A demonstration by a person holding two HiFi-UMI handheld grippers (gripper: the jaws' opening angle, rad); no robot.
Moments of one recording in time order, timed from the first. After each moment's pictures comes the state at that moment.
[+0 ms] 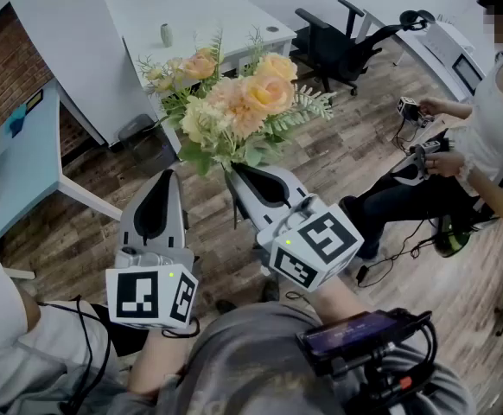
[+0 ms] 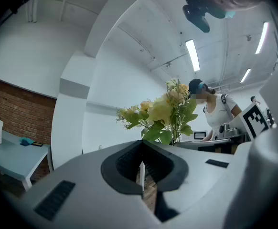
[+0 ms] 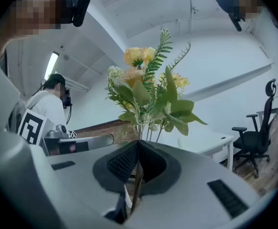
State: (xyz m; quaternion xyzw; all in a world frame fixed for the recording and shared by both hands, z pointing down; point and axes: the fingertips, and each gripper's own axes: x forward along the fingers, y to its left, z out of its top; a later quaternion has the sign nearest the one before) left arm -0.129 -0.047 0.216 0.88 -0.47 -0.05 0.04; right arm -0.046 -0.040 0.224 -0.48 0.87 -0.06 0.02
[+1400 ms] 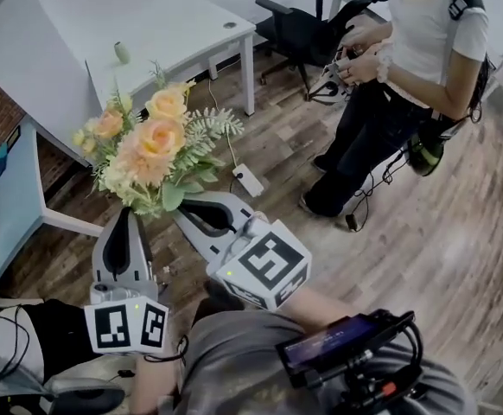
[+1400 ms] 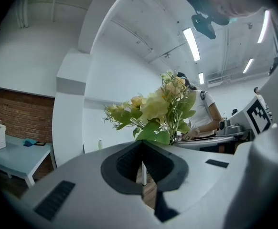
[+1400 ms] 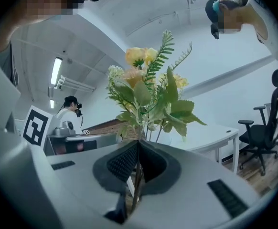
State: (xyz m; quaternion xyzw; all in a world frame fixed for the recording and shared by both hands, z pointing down) left arm -0.046 -0.038 0.225 0.87 -0.50 0.00 0.04; right arm 0.016 -0.028 0.235 -0.42 0.90 -0.09 0.00
